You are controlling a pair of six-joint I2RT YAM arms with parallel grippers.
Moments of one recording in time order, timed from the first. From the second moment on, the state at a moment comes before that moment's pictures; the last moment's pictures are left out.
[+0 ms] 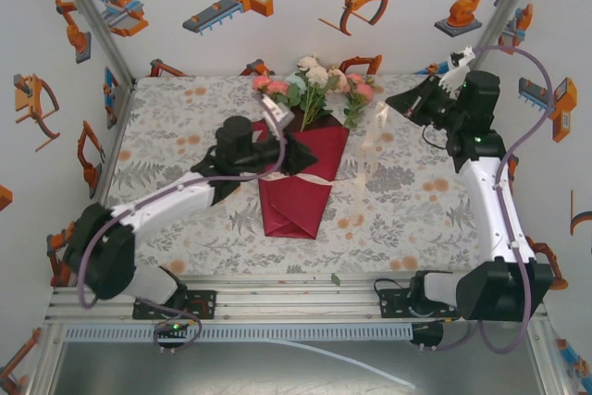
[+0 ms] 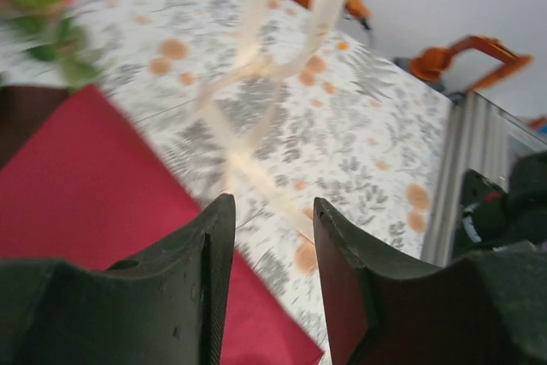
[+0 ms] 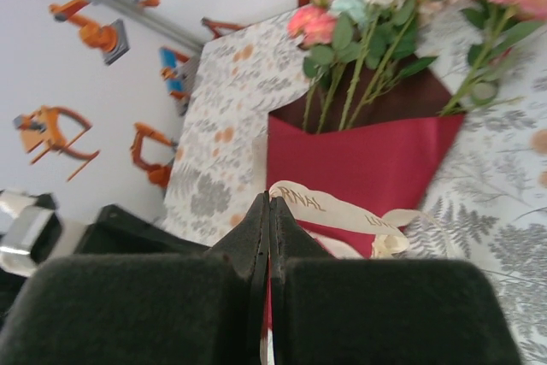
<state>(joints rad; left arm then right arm) -0.74 1.49 0.97 0.37 0.51 -0.21 -0.03 1.25 1.24 -0.26 -0.65 0.63</state>
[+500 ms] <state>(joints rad) -0.77 1.92 1.22 0.61 0.57 -0.15 0.00 1.24 1.24 -0.20 -0.85 0.65</state>
